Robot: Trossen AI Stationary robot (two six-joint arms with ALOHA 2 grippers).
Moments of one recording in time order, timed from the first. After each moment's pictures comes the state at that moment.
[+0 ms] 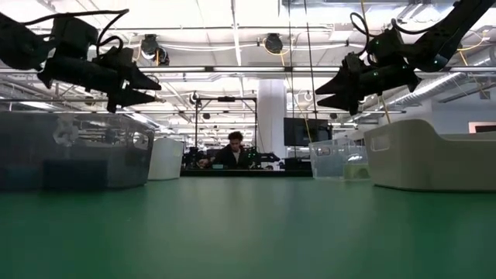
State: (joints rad) left arm 0.98 0.85 0.27 0.48 0.44 -0.28; right arm -1.01 1.25 0.56 0.44 -0.73 0.15
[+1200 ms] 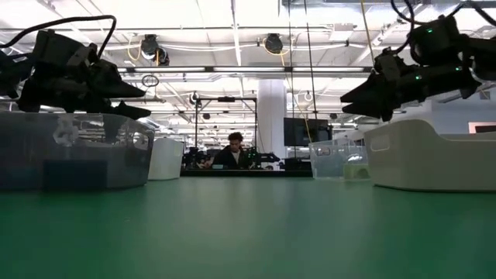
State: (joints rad) left arm 0.76 0.85 0.01 0.71 0.77 -0.40; right arm -0.68 0.78 0.13 0.48 -0.30 0.17
